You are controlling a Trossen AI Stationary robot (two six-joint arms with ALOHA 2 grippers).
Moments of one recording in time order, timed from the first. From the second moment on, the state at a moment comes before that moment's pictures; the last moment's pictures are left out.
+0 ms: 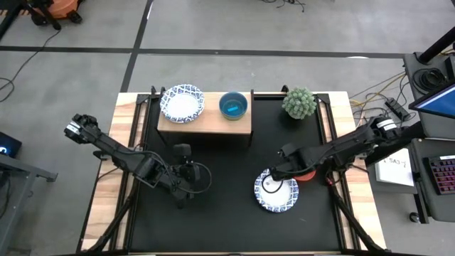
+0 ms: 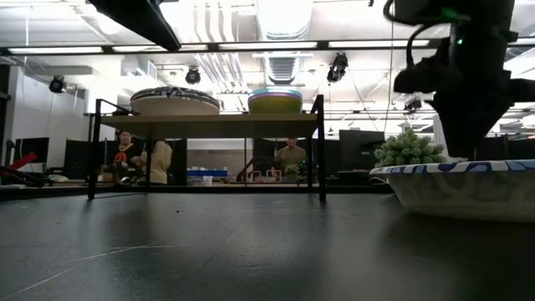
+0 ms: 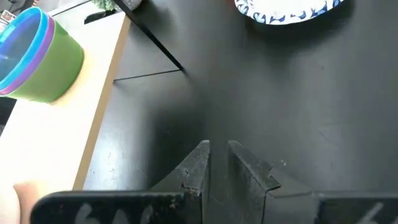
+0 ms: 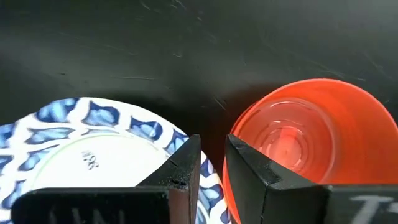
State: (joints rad) left arm -0.51 1.37 1.11 -0.75 -0.68 -0.25; right arm 0.28 1.45 0.93 -1.02 0.21 1.49
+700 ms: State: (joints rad) left arm -0.51 1.37 1.11 -0.74 -0.70 -0.25; right arm 0.28 1.58 0.93 -1.01 0.26 1.48
